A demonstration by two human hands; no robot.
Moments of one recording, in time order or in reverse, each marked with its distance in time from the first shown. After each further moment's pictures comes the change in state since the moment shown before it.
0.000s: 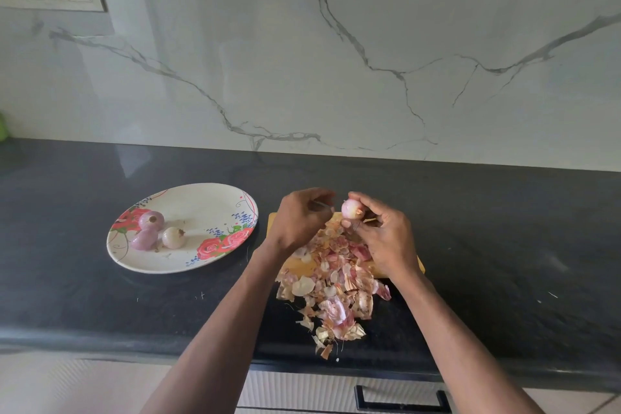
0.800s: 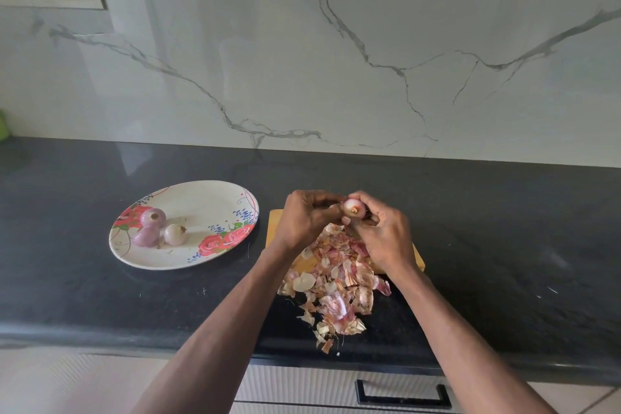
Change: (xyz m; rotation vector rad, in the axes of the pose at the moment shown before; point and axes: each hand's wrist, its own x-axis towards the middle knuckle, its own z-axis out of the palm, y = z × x) left_hand -0.008 0.012 0.011 -0.324 -0.001 -0.040; right_hand -0.004 -0.009 0.002 -0.065 -0.030 -0.038
